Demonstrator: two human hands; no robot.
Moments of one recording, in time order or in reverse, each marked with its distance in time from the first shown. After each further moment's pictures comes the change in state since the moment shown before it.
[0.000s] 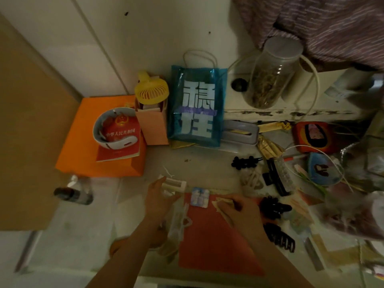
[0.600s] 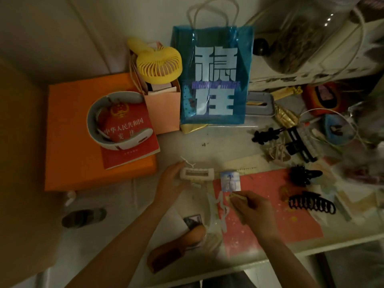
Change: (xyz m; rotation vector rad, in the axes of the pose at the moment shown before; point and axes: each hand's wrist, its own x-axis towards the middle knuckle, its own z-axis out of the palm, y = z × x) left_hand 0.097 -0.075 -0.038 -0.129 -0.466 0.327; right_hand -0.014 -0.007 0.127 0.104 0.257 0.189
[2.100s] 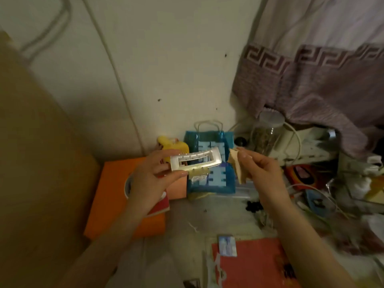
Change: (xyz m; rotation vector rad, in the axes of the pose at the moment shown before) left_hand -0.044 0.271 -0.132 -0.071 0.323 0.395; right_hand -0.018 -0.241 -0.073 0.307 0.006 -0.521
